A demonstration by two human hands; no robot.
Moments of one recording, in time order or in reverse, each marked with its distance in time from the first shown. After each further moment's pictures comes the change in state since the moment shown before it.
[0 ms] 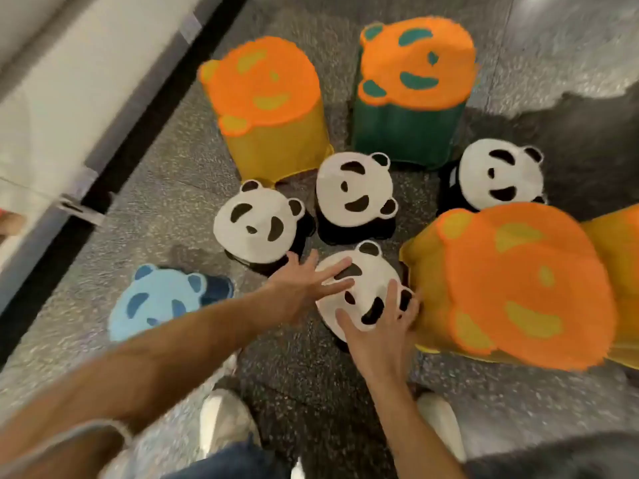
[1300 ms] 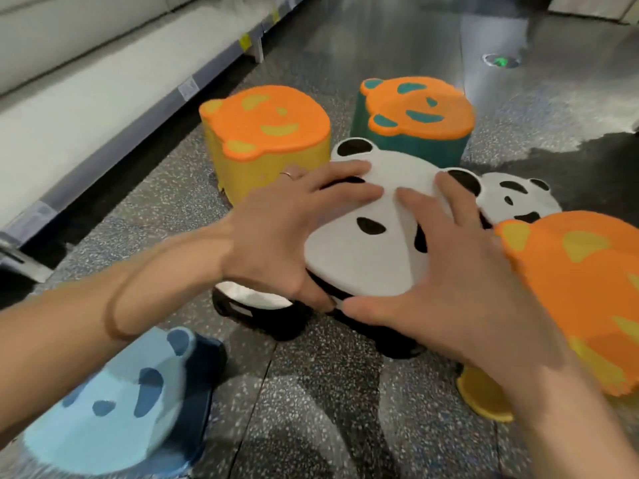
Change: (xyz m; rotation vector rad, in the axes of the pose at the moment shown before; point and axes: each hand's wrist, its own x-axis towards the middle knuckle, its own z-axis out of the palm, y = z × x) left_hand -0.070 -0.097 -0.052 -0.281 0.791 0.099; right_hand -0.017 -0.117 -0.048 -0.340 0.220 -0.552
